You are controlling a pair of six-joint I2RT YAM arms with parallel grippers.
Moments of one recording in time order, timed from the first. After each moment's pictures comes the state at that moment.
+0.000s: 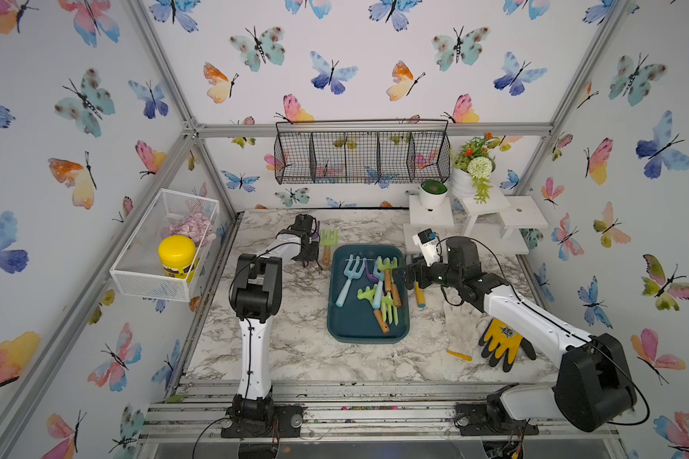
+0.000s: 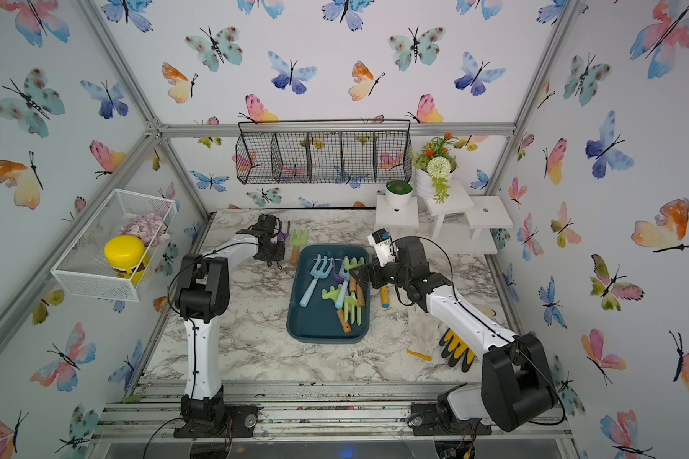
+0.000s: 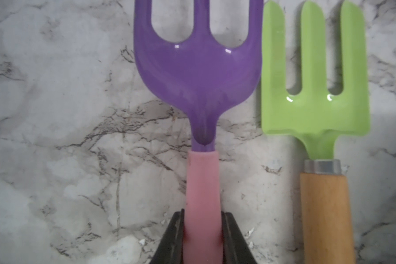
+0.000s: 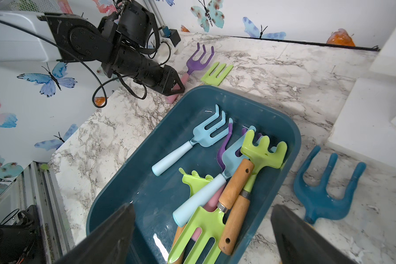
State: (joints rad) left arm -0.18 2.28 1.76 -0.55 -0.08 -0.13; right arm 0.44 1.39 0.95 -0.12 -0.43 0.10
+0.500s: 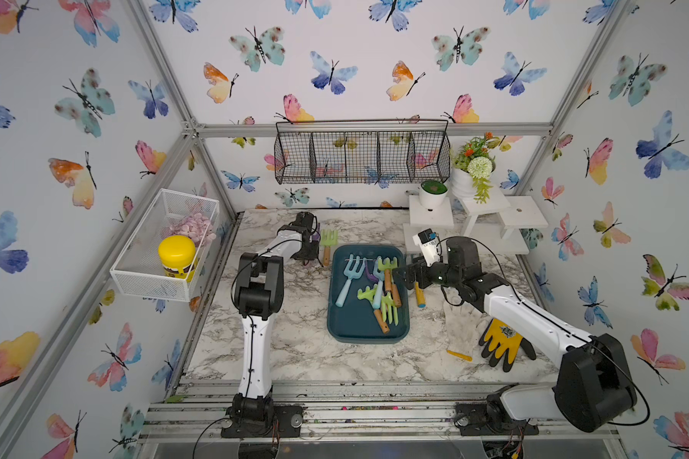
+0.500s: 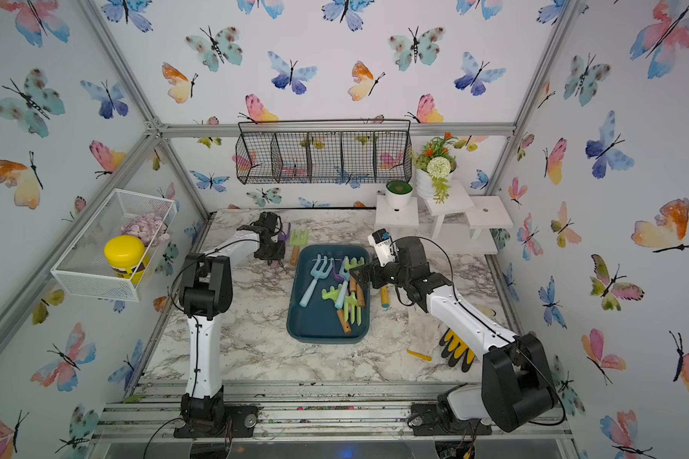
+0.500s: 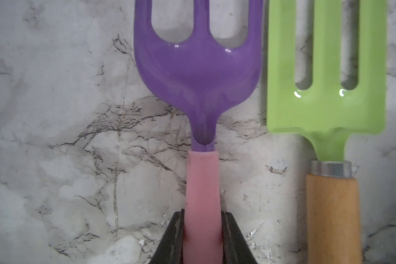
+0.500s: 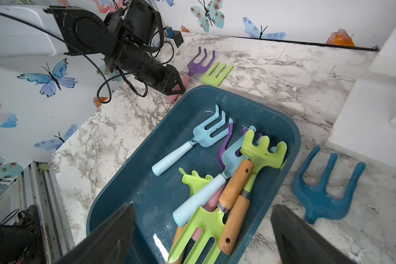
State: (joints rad) left arm -0.18 2.32 1.85 -0.66 -0.08 -0.13; right arm 0.44 1.39 0.95 -0.12 -0.43 0.10
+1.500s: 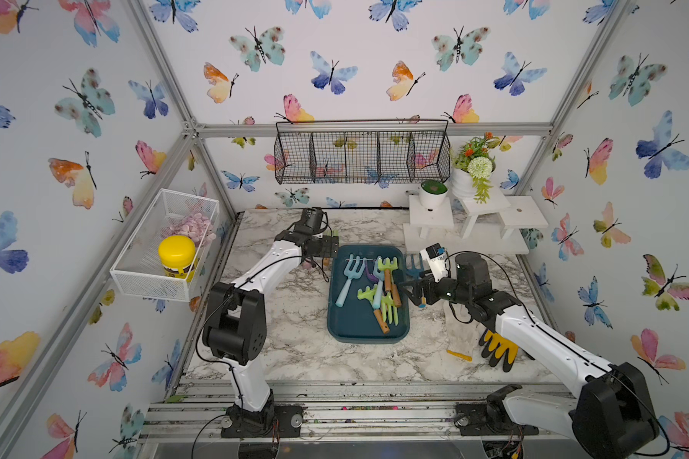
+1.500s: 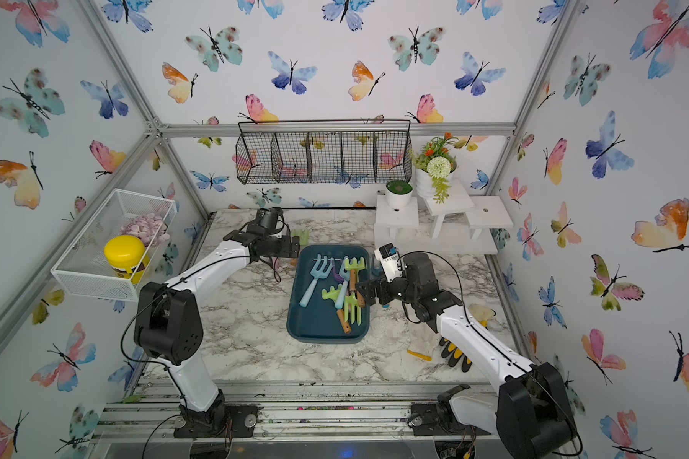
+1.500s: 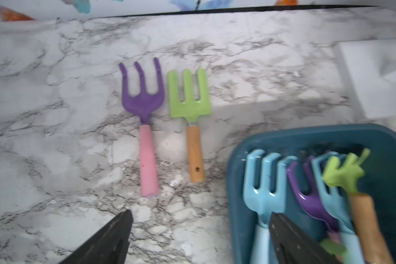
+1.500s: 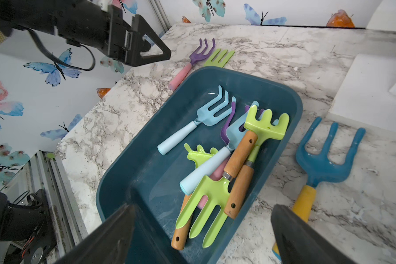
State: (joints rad) left arm -0.38 1.76 1.46 -0.53 -0.05 -0.17; right arm 0.44 1.20 0.77 -0.12 -0.43 0.12
